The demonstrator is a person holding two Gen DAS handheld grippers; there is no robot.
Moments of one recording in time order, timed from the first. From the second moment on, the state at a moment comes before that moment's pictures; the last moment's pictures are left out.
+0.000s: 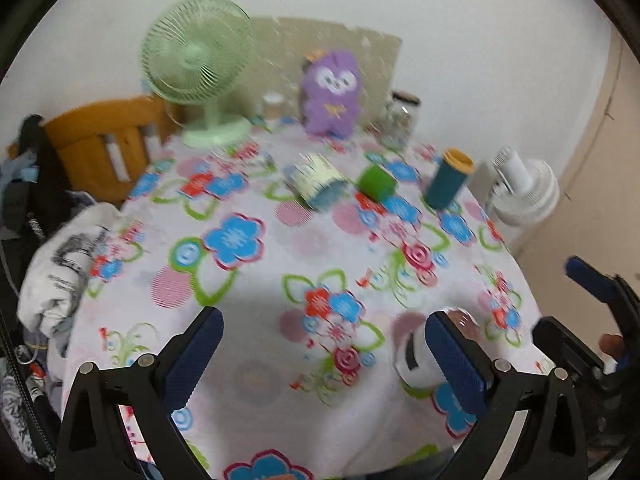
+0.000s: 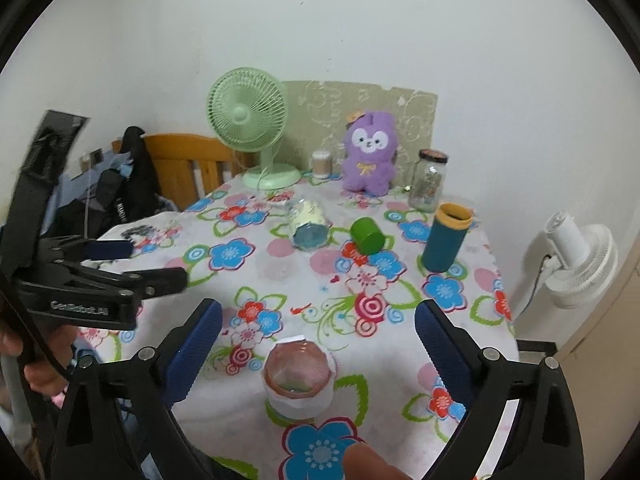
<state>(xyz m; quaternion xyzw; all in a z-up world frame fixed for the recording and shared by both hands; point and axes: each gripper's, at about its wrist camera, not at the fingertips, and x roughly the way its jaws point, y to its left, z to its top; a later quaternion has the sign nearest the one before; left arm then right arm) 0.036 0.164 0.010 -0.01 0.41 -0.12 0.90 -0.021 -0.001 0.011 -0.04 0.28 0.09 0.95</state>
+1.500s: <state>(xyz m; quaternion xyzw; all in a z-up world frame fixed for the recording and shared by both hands) -0.014 0.168 0.037 -0.01 0.29 -0.08 0.95 -0.057 -0.010 0.037 0.01 0.24 0.05 0.97</state>
